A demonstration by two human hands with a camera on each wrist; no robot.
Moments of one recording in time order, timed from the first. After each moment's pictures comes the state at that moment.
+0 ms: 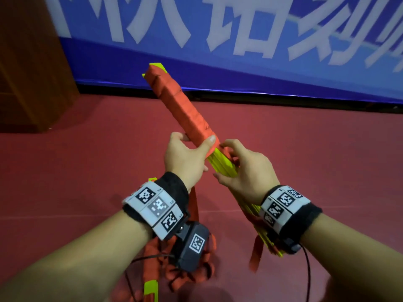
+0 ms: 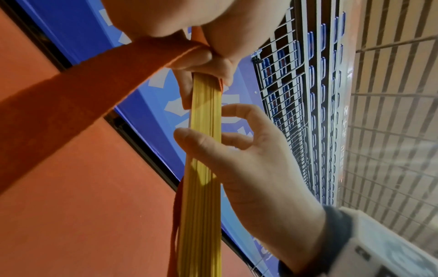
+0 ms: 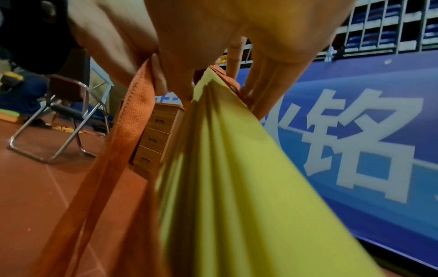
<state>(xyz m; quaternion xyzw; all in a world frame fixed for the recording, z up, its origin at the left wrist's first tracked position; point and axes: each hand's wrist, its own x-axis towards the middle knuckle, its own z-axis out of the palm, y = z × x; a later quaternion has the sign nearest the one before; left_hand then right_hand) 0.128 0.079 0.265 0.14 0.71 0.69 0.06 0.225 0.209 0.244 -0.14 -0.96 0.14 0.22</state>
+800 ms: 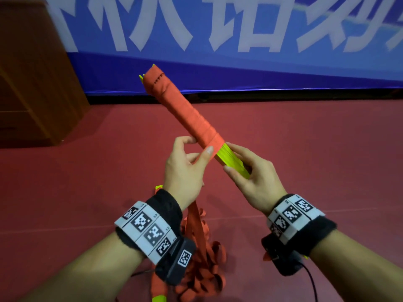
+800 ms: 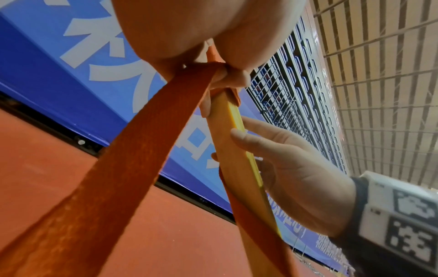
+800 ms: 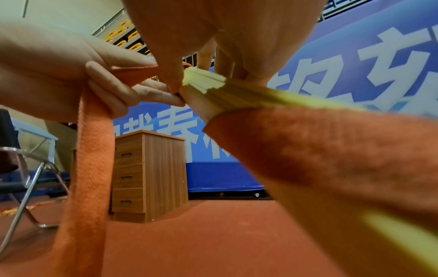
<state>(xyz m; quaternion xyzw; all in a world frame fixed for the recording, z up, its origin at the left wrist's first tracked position) 0.115 0.090 0.248 0.24 0.73 0.64 0.03 0.212 0.246 0.214 -0.09 -0.88 0.36 0.30</state>
